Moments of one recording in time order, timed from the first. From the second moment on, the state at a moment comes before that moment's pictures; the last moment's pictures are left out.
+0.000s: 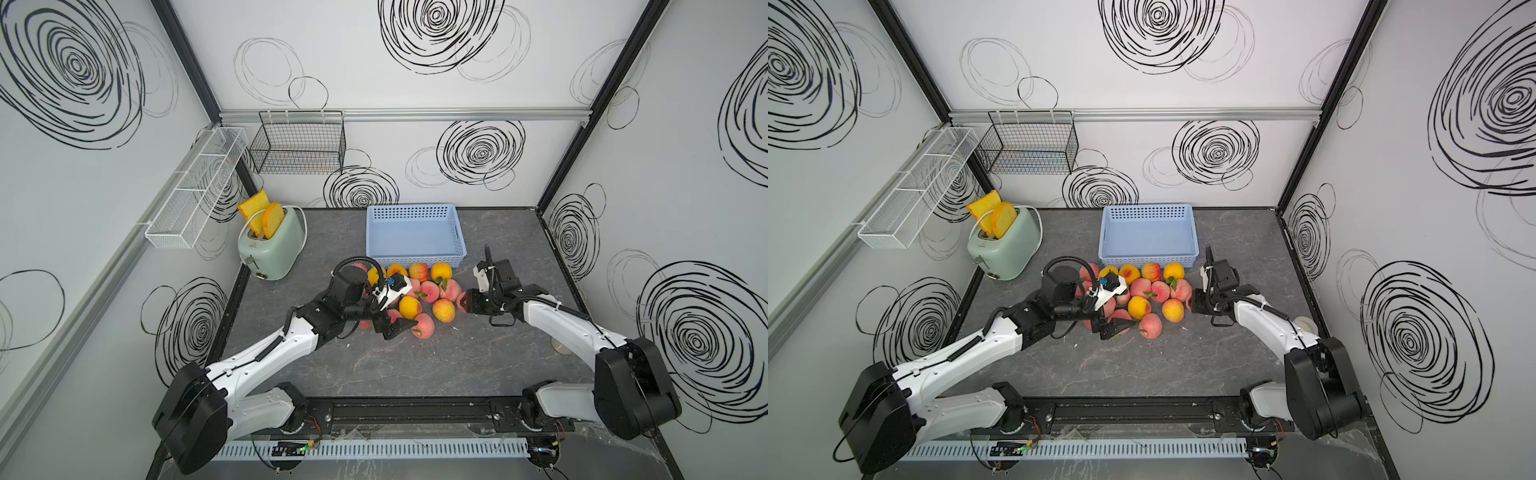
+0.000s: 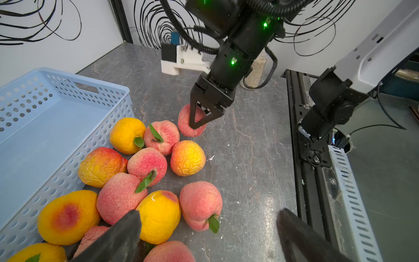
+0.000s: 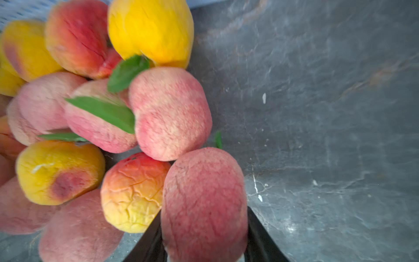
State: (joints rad) left arm -0.64 1.17 0.73 -0.07 0.59 0.22; right arm 0.35 1.30 0.76 -0.48 -0.14 0.39
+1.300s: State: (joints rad) left arm -0.60 1.16 0.73 -0.02 0.56 0.16; right arm 0.29 1.89 1.44 -0.37 -0.09 0.32
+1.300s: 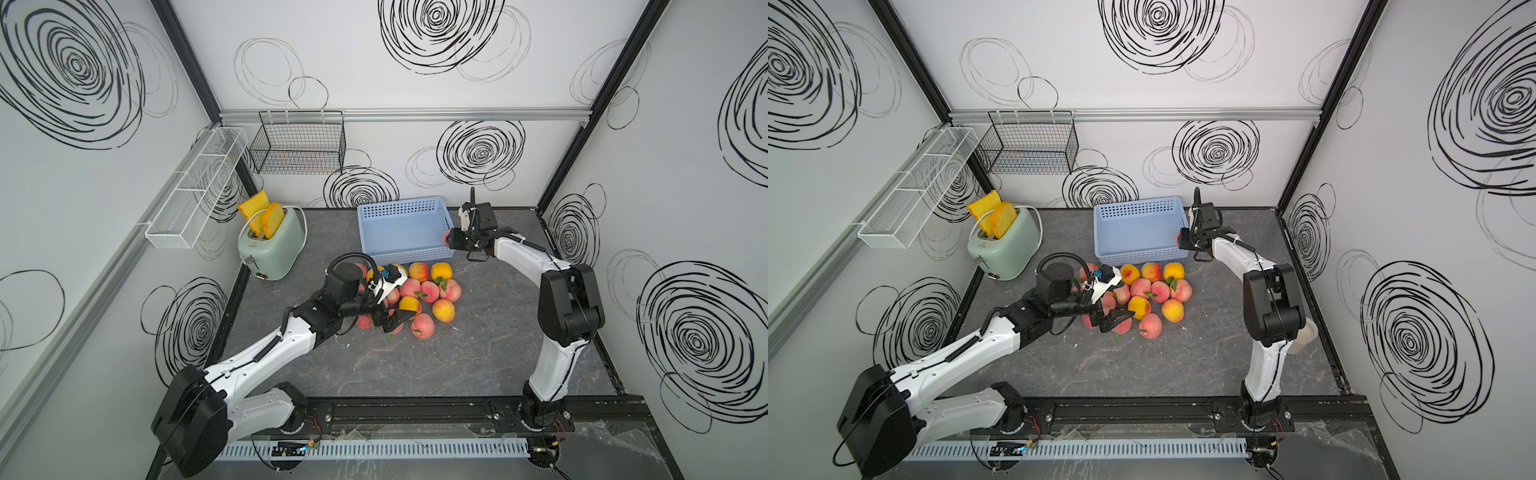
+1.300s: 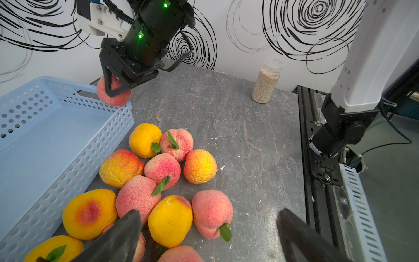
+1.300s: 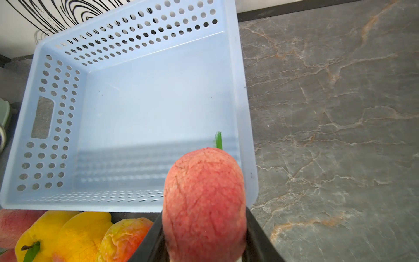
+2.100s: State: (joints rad) left arm -0.59 1.16 0.73 -0.01 0.53 0.16; right arm 0.35 2.17 1.69 -0.42 0.11 0.23
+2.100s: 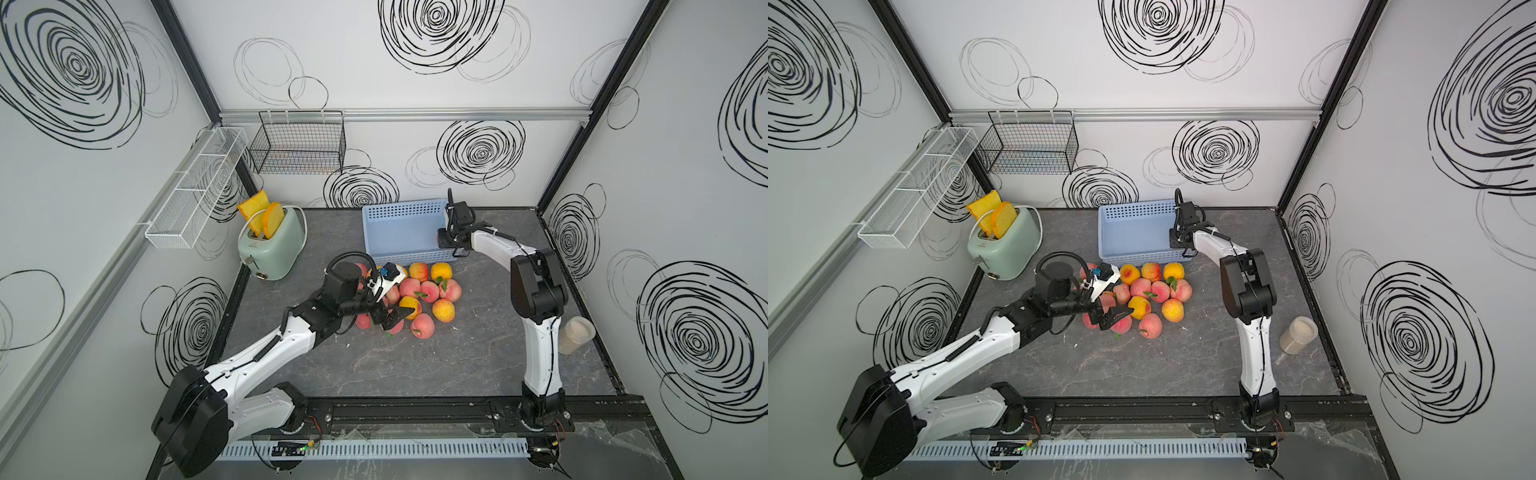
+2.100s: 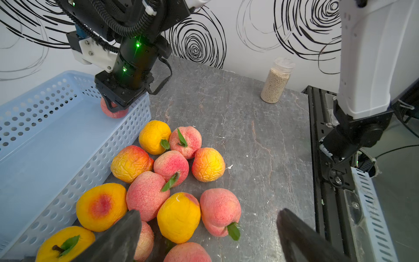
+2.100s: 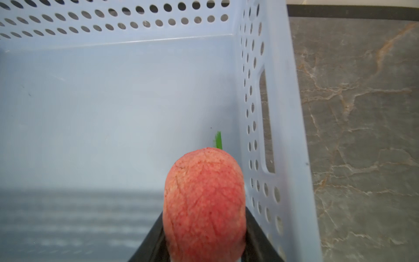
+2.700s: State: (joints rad) left arm -0.57 1.16 0.73 -0.01 0.49 0.14; right arm 0.41 2.16 1.65 -0.48 0.19 0.34
